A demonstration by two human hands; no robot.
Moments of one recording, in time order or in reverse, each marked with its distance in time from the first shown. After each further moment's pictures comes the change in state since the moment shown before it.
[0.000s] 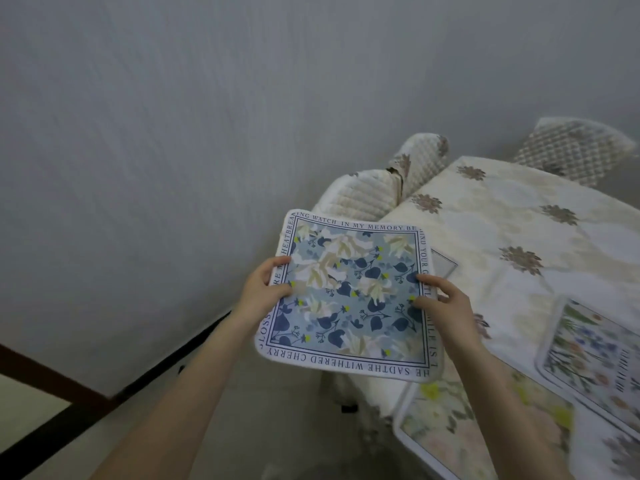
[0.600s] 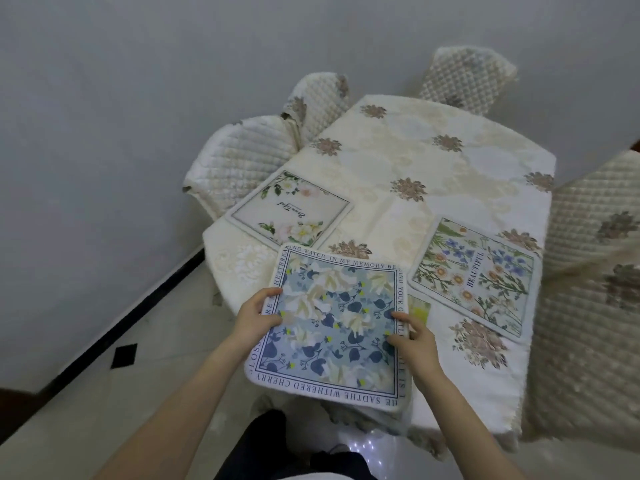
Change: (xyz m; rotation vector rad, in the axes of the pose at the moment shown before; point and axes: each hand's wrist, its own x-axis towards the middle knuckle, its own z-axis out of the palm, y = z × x) left_hand -0.079 -0.096 0.222 0.189 -0.201 -0.158; right_hand -0.048 0.179 -0.219 -0.048 0.127 0.224
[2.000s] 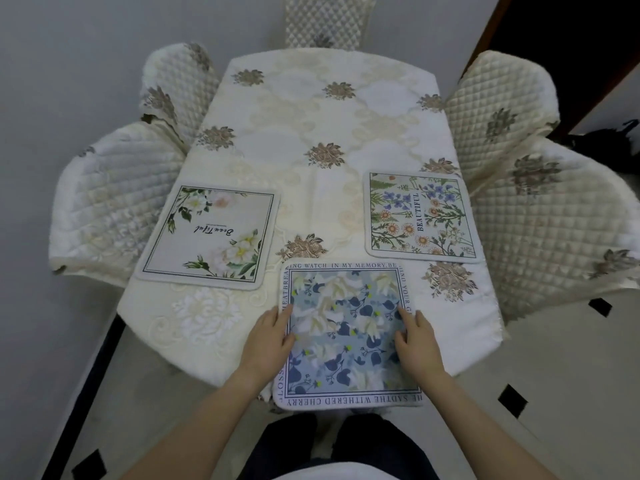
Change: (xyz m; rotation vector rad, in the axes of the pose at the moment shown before) left_hand 0.112 -0.025 0.034 1.054 -0.471 0.442; right_hand 0.006 0.063 0.025 -0.613 0.287 0.144
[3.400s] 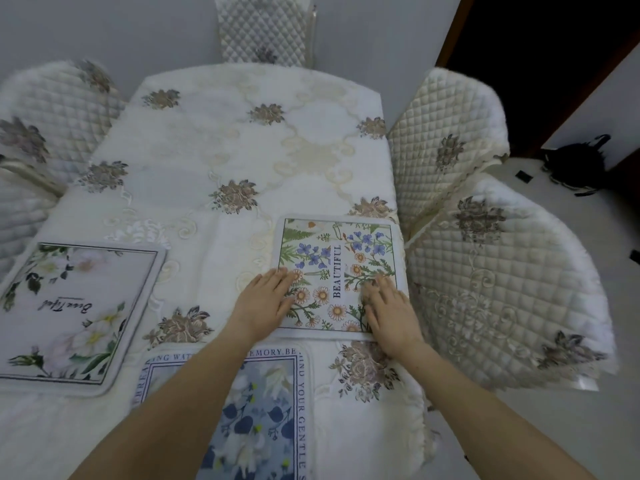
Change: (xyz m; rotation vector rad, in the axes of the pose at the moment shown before) left_hand 0.268 0.203 0.008 0.364 0.075 0.291; right_hand 0.246 0.086 -0.152 -0.401 0.042 -0.340
